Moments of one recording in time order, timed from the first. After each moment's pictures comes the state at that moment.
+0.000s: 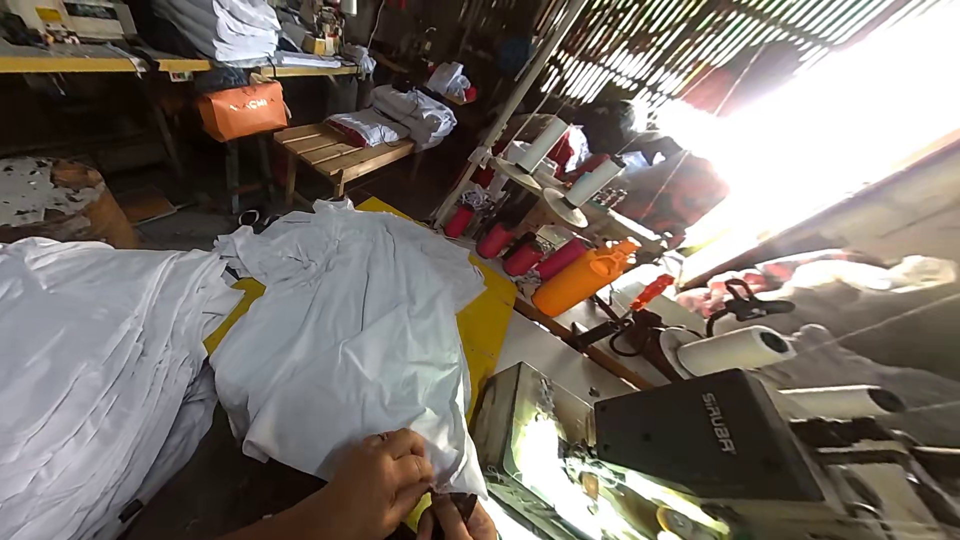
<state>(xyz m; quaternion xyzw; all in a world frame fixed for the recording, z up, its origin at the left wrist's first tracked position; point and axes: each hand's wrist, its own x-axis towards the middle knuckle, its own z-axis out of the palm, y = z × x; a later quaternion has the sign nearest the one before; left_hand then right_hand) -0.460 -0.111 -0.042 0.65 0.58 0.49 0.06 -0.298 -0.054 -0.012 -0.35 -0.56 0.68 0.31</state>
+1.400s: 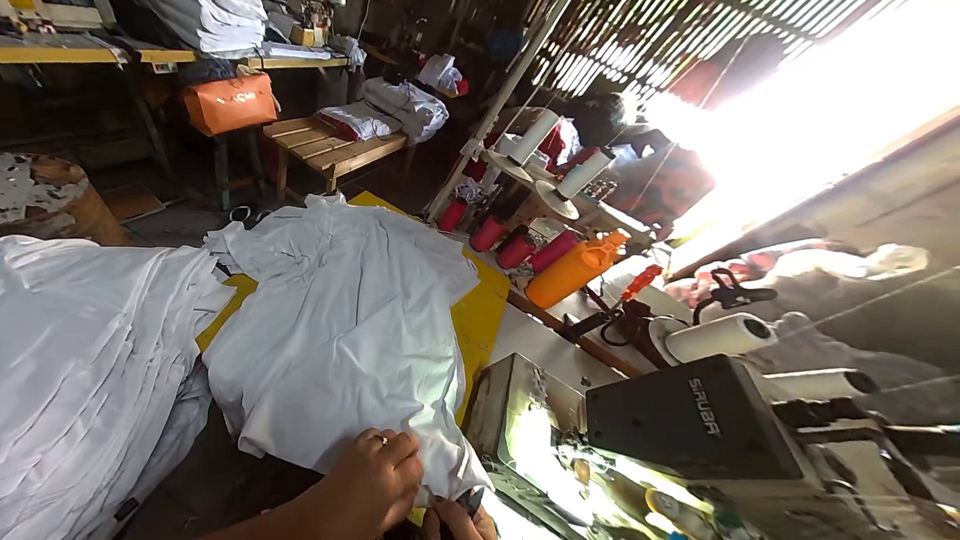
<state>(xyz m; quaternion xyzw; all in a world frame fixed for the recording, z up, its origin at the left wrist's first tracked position) -0.458 -0.115 -0.046 0.70 0.61 0.37 -0.05 -0.288 -0.055 -0.013 -0.35 -0.44 0.77 0.31</state>
